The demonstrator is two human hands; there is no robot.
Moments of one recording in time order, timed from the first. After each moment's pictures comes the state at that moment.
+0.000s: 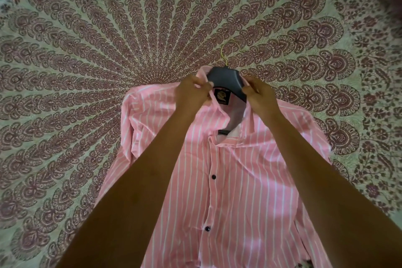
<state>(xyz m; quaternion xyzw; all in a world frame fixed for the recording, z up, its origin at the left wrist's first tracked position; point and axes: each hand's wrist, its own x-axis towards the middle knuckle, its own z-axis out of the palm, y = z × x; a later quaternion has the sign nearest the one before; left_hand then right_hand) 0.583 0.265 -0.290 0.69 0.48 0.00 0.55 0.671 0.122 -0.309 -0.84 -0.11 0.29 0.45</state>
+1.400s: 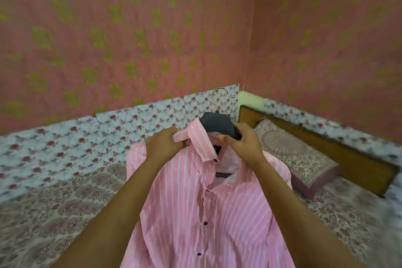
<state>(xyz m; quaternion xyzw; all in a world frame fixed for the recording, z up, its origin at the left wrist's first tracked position) 0.407 0.210 0.135 0.90 0.24 0.25 0.28 0.525 0.026 0.128 -0.79 -0.31 -0.05 0.53</state>
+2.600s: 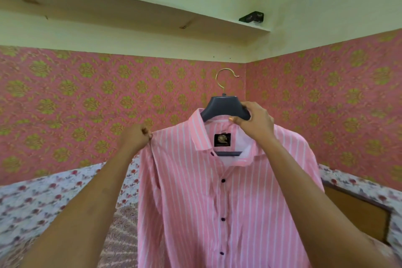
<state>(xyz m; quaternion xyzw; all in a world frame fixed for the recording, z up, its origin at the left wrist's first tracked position) 0.278 0.153 0.303 0.87 0.32 0.34 0.14 0.444 -0.120 0.330 -0.80 -0.34 -0.25 0.42</state>
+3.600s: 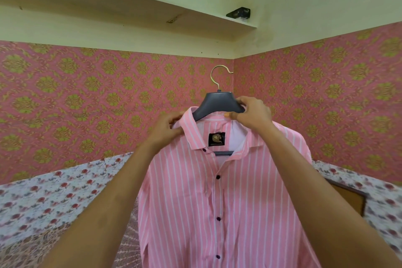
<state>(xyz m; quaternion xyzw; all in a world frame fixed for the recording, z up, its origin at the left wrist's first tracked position) 0.314 0.071 0.307 0.85 -0.04 0.36 0.39 0.433 -0.144 0.347 -0.84 -0.33 -0.24 0.35</state>
